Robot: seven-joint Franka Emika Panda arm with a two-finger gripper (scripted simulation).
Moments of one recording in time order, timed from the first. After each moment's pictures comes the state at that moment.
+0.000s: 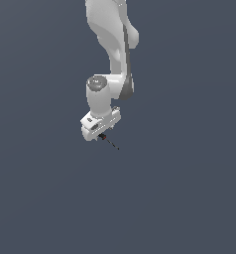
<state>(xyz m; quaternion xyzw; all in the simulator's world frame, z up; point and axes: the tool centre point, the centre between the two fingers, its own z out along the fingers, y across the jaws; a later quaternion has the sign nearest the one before) -0.077 -0.071 0.080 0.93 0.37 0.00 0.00</state>
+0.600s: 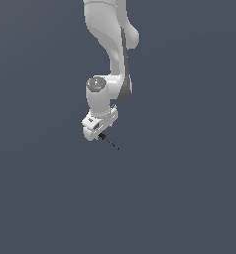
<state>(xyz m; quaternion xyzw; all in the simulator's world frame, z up) -0.095 -0.075 0.065 0.90 0.43 0.00 0.00</state>
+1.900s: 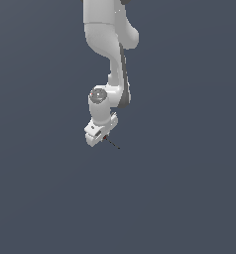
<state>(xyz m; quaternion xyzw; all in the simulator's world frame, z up) -0.096 -0.076 0.015 0.90 0.43 0.00 0.00</state>
